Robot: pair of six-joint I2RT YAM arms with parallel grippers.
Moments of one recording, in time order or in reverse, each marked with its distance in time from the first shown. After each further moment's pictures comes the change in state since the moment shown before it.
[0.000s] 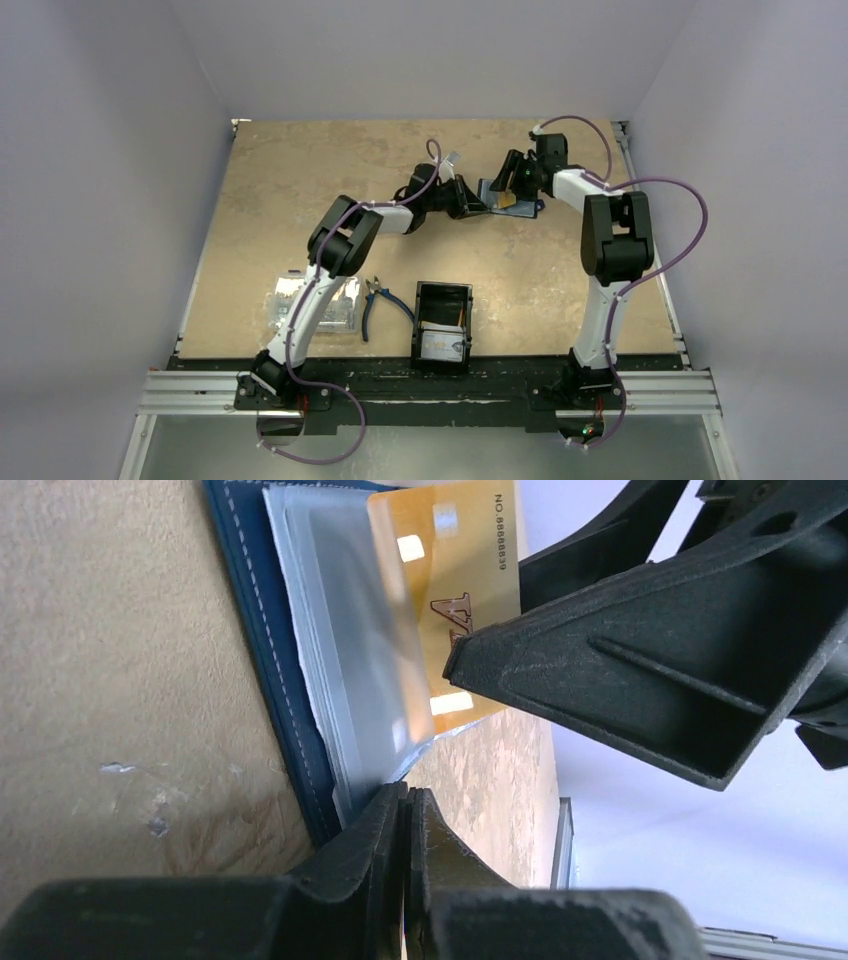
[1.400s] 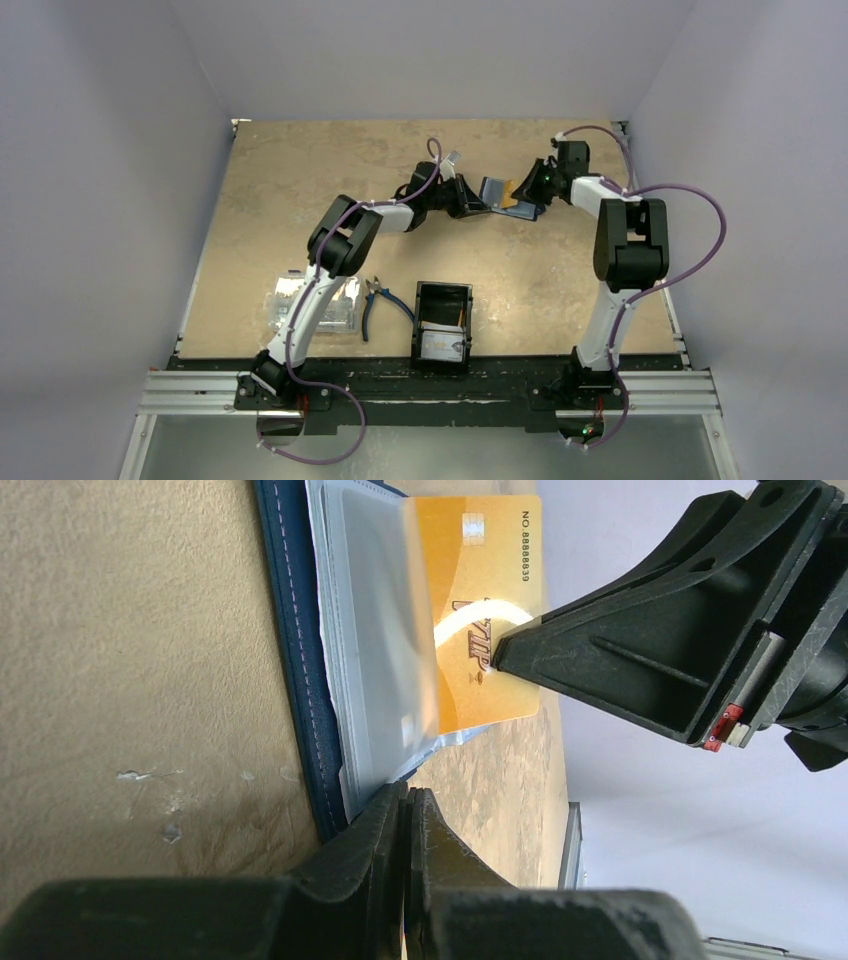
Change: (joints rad) left arm -0.003 -0.002 0.031 -0.083 -0.023 0.031; right arm -0.088 -0.074 -0.108 0.015 -0.051 0.033
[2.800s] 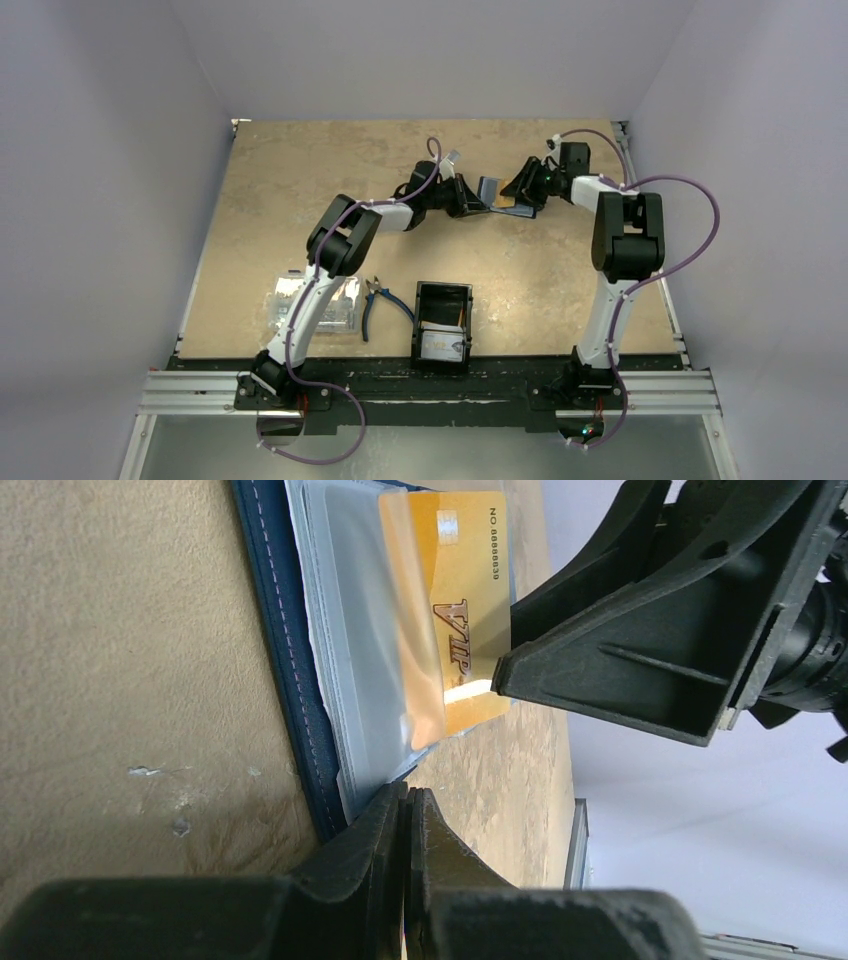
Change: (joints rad) left arm 0.004 -0.006 0.000 -0.015 0.006 0.021; right arm -0.035 0.096 0.036 0.059 -0.250 0.040
